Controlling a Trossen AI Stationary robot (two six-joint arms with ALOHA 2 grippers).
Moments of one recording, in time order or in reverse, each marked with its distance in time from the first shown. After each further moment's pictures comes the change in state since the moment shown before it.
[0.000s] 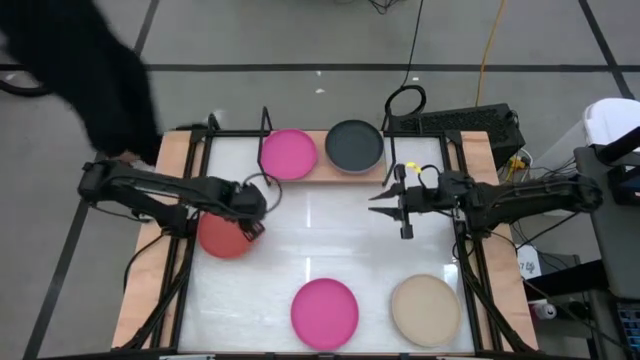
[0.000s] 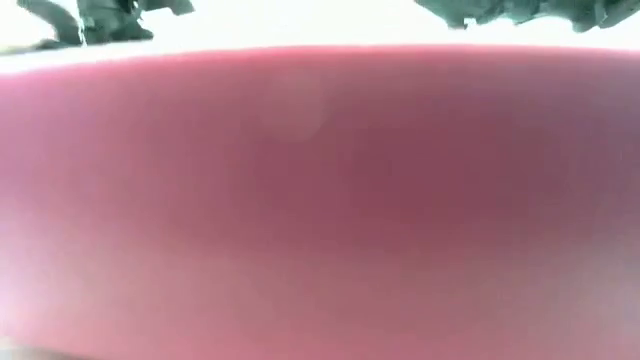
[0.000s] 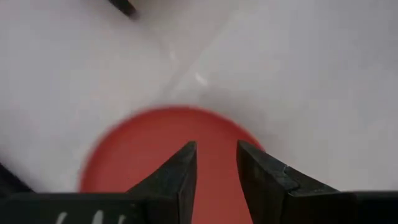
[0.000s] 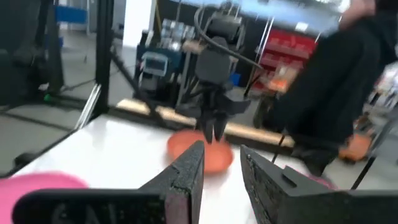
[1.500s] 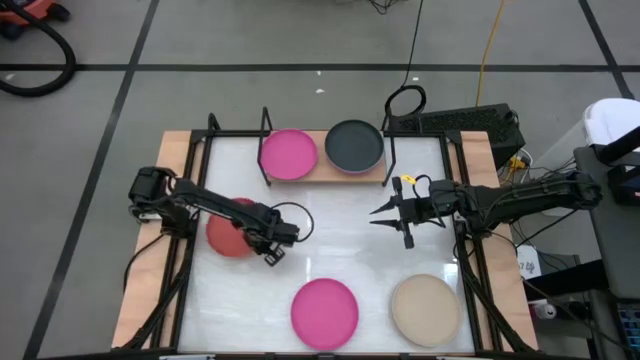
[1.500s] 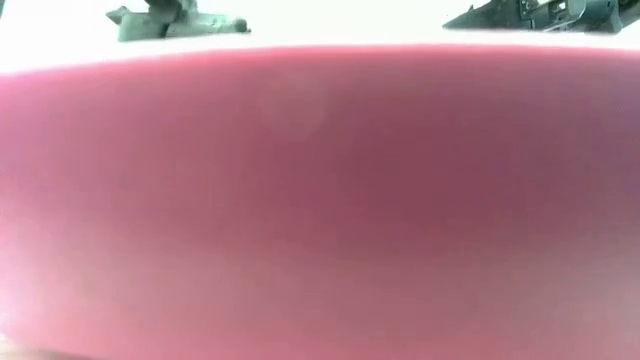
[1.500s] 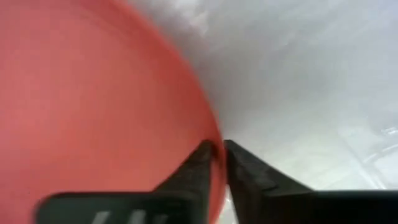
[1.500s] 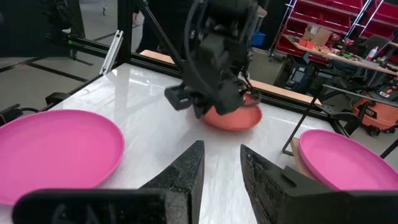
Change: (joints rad) left arm -0.094 0.488 0.114 0.059 0.272 -0.221; right arm 0.054 0.000 -0.040 -0.163 -0.001 -0.028
